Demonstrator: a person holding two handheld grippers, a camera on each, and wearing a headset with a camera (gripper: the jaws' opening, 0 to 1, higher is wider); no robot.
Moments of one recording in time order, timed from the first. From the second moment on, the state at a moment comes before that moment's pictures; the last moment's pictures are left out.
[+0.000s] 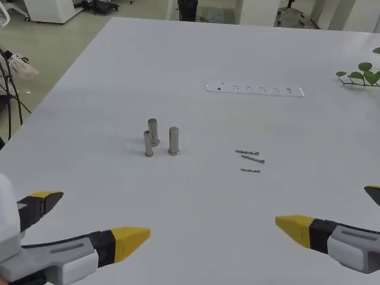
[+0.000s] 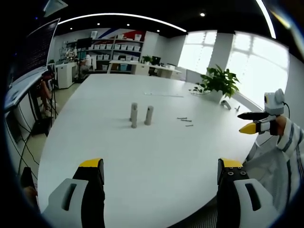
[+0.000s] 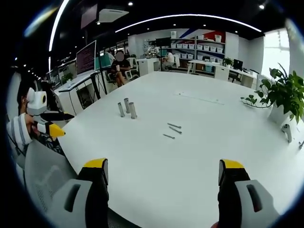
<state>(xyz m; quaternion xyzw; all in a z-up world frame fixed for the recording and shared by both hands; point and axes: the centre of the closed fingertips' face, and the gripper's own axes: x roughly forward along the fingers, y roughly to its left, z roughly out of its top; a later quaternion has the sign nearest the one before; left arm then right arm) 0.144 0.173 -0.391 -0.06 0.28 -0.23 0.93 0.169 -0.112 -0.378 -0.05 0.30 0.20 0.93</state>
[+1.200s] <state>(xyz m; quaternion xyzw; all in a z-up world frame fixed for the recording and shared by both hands) 0.167 0.185 -0.369 -0.05 0.25 -0.22 0.94 0.175 -0.121 -0.372 -0.05 0.30 0.19 0.93</state>
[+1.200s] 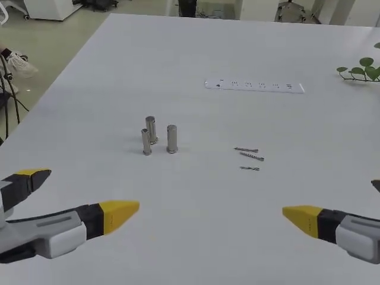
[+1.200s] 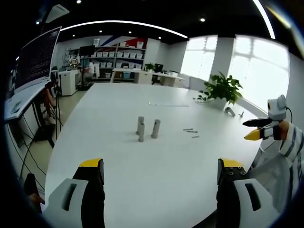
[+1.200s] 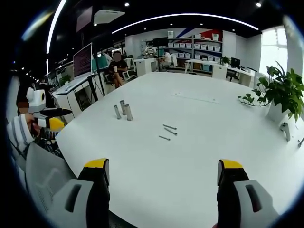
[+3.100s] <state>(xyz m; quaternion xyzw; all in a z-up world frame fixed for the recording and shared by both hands) 0.252 0.114 -0.363 0.03 0.25 -0.33 0.91 0.175 -0.119 -0.386 -0.06 0.33 0.21 0.92</state>
